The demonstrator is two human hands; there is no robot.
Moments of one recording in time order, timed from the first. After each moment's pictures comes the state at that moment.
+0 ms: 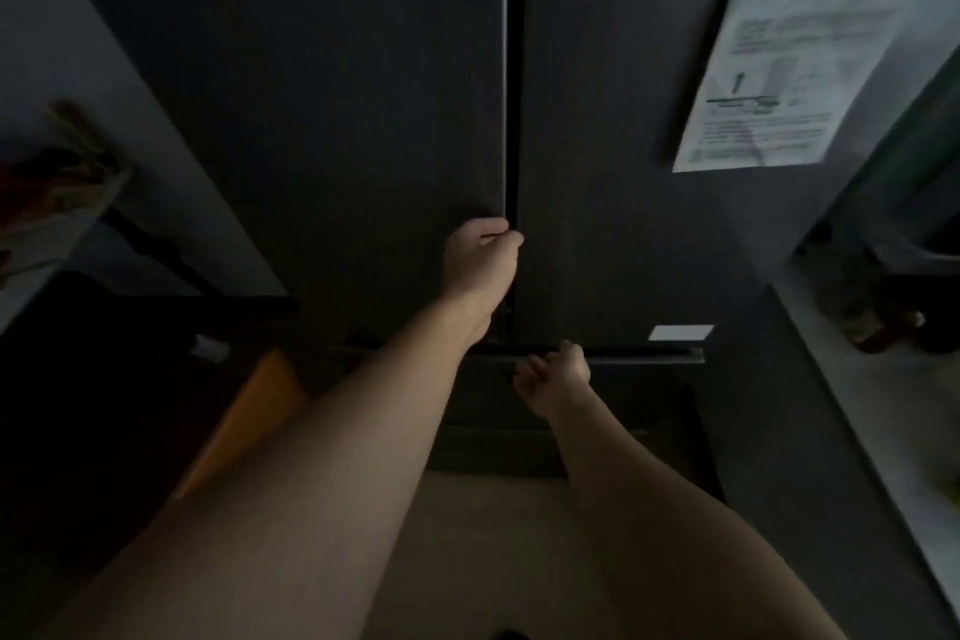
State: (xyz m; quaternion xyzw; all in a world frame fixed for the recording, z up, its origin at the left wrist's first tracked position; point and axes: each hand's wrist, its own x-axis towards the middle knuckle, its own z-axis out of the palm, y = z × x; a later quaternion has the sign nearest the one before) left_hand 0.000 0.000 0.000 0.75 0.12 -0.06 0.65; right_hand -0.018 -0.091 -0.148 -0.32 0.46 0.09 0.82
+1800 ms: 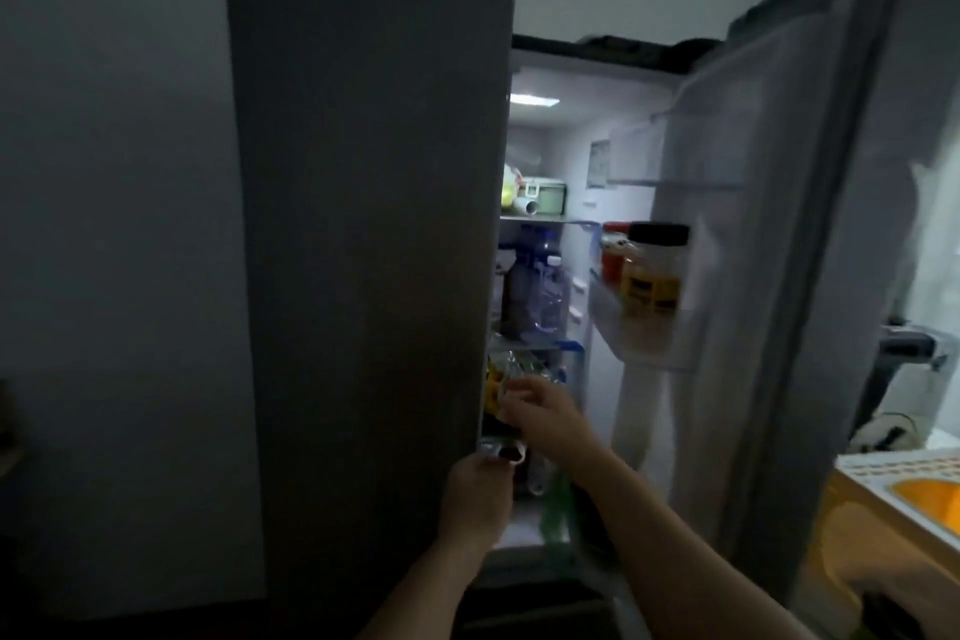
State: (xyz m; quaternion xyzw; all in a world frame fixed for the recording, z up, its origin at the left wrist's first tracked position) left_hand -0.103 0.049 0.132 0.80 -0.06 -0.06 0.59; right_hand -0.098 -0.064 0.188 -0.82 0.02 -0.14 0.55
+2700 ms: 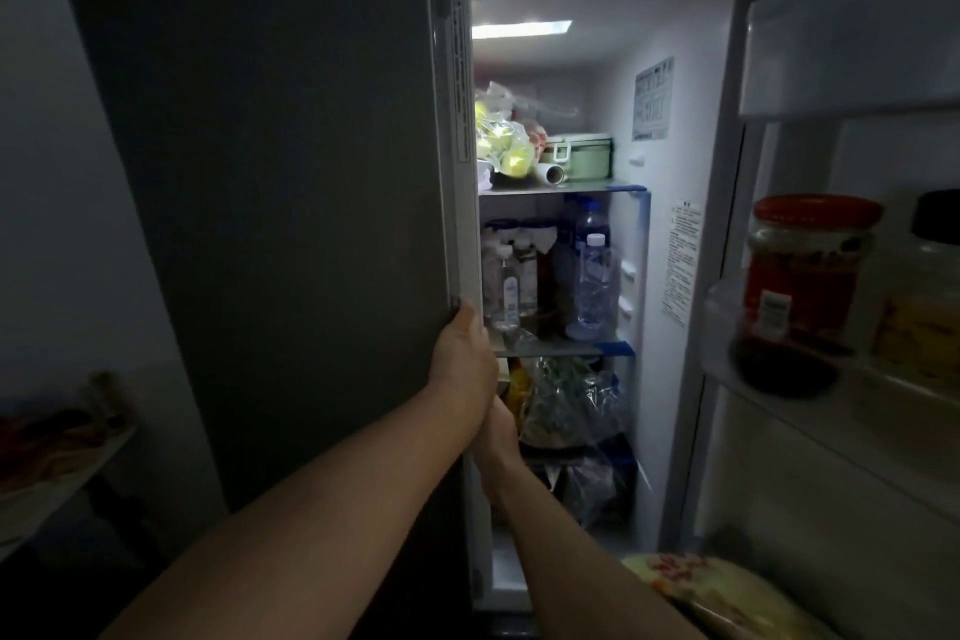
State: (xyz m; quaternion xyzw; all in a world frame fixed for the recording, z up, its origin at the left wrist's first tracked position) left_hand 0.042 -0.045 0.235 0.81 -0.15 0.19 -0.53; right_hand 0.062 -0.086 0.127 -0.64 0.07 -0.04 0.77
